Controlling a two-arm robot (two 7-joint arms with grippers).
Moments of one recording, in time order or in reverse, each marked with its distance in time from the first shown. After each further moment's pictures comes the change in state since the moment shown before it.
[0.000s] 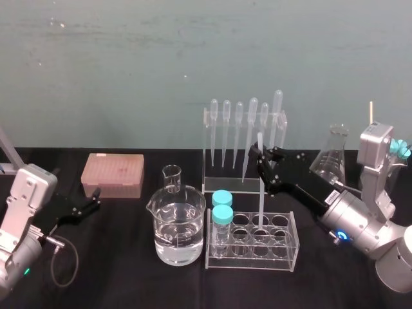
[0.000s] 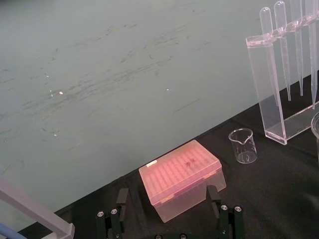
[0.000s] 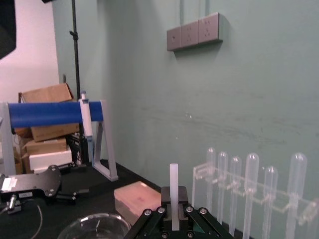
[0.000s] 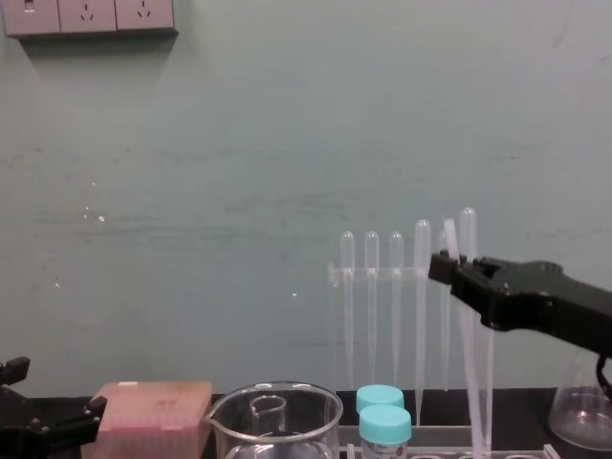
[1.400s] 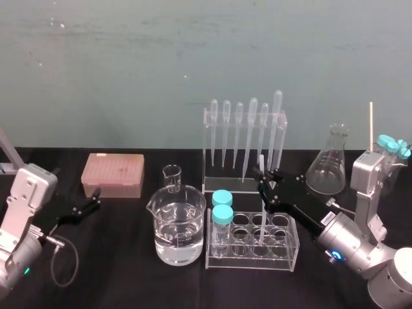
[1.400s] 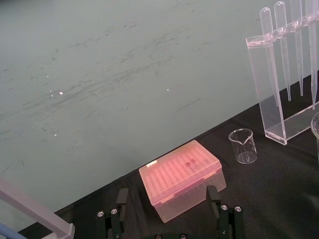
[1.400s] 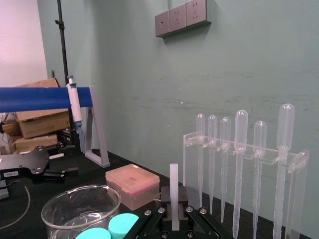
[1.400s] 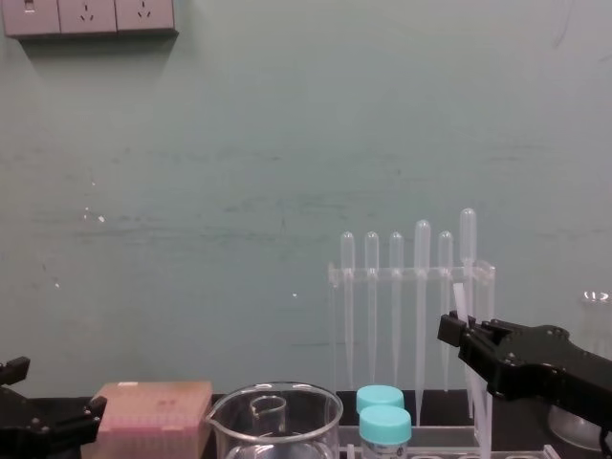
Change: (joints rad) left arm 0.000 0.000 0.000 0.000 0.000 0.000 0.000; right arm -0.009 -0.060 0.020 0.156 -0.031 -0.104 0.031
